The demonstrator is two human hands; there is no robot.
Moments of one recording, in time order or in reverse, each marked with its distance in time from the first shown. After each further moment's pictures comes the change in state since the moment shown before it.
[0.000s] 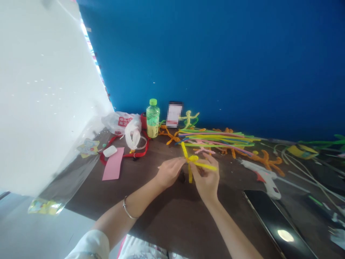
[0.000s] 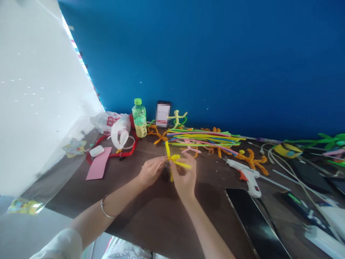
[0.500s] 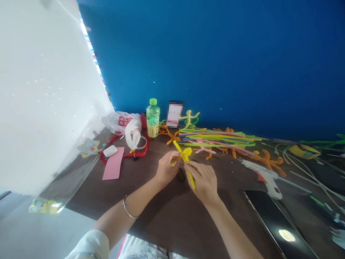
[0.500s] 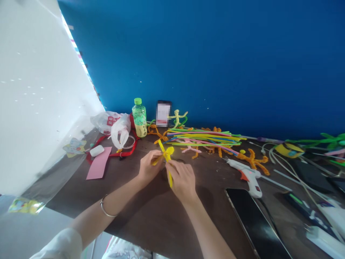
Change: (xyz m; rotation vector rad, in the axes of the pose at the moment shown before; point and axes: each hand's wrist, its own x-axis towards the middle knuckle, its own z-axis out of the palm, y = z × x) left_hand 0.008 0.000 0.007 -0.105 0.306 -0.290; right_hand 0.001 0.002 -0.012 -0.448 -0.230 -0.599
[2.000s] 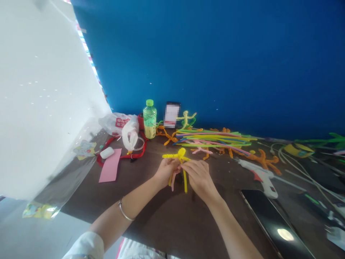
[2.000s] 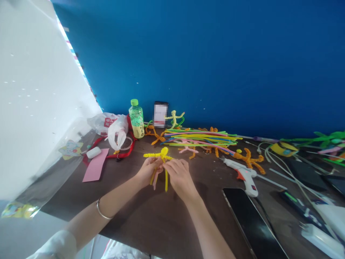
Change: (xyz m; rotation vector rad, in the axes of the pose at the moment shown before) left_hand 0.006 0.020 0.007 -1.080 -0.187 -1.051; right_hand 0.002 0.014 -0.002 0.220 -0.205 0.011
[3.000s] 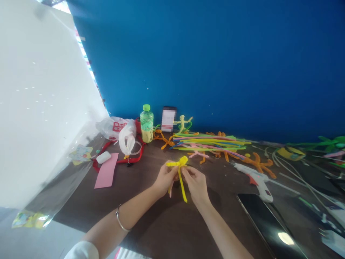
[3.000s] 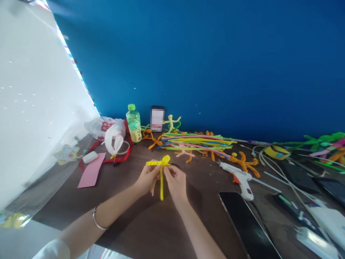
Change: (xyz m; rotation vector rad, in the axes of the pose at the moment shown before) left_hand -0.003 -0.016 0.004 0.150 -0.034 0.138; right_hand 0.000 -0.011 0.025 0.813 0.262 0.855
